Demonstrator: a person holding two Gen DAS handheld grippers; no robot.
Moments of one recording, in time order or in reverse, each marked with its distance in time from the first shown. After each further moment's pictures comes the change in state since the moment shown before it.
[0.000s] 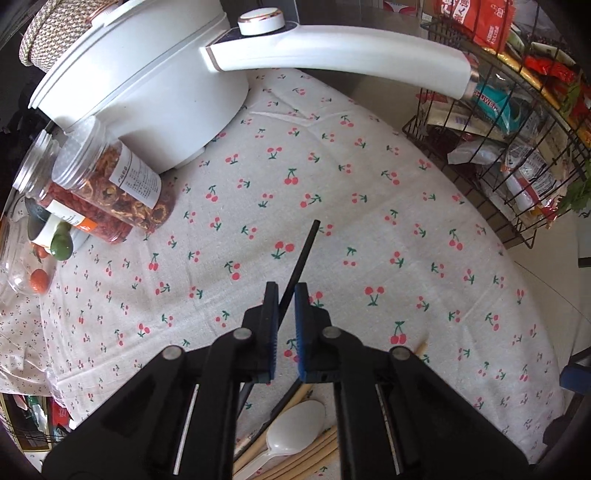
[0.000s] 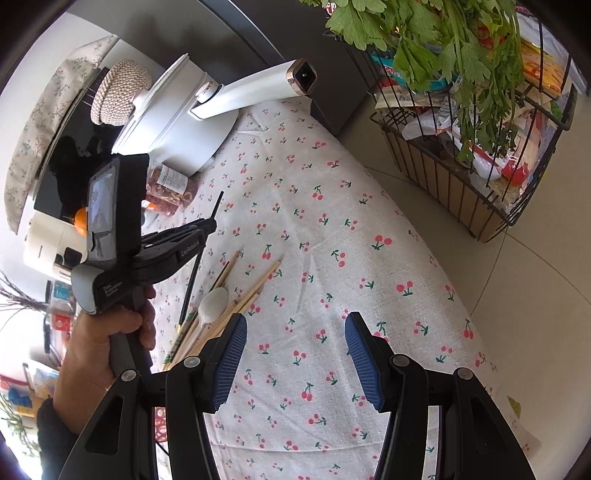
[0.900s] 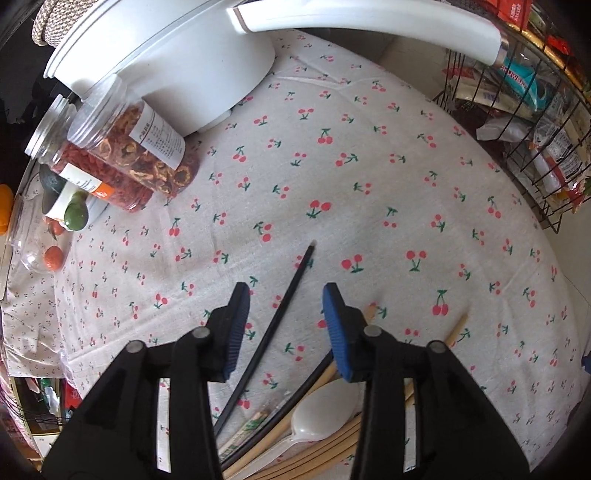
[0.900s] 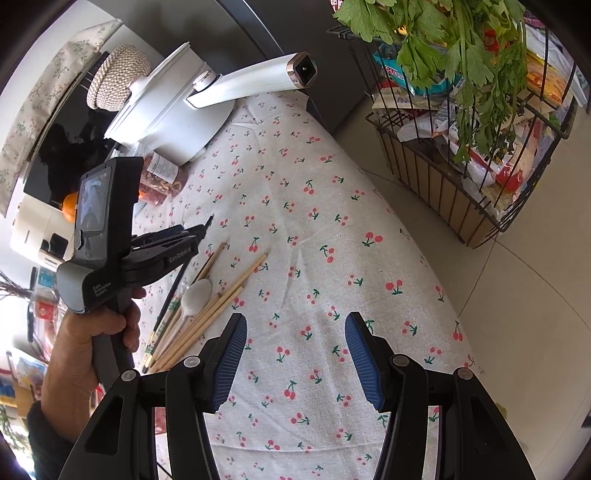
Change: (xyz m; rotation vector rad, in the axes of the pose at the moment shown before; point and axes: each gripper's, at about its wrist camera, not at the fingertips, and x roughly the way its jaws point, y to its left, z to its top) left arm 0.019 0.017 -0.020 -0.022 0.098 0.110; right arm 0.004 0.001 -0.002 -0.048 0.007 -0.059
